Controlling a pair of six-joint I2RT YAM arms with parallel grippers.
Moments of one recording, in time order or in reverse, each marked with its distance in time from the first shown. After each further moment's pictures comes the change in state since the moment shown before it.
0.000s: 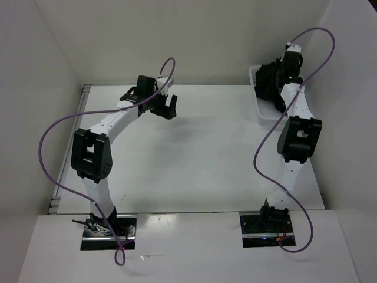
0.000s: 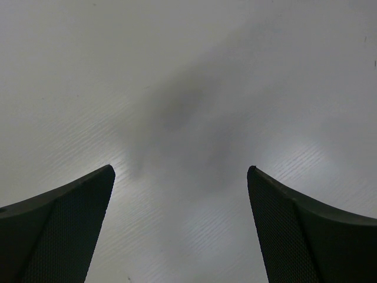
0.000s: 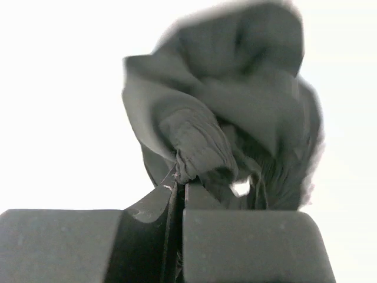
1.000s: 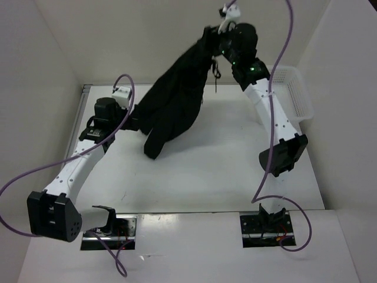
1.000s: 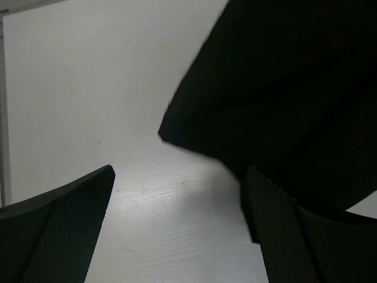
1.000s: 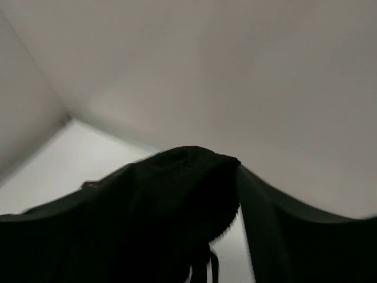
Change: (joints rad) left arm 0.137 -0.659 -0.562 0.166 -0.323 0.000; right arm 0.546 -0.230 0.413 -0.060 -0.208 -0.051
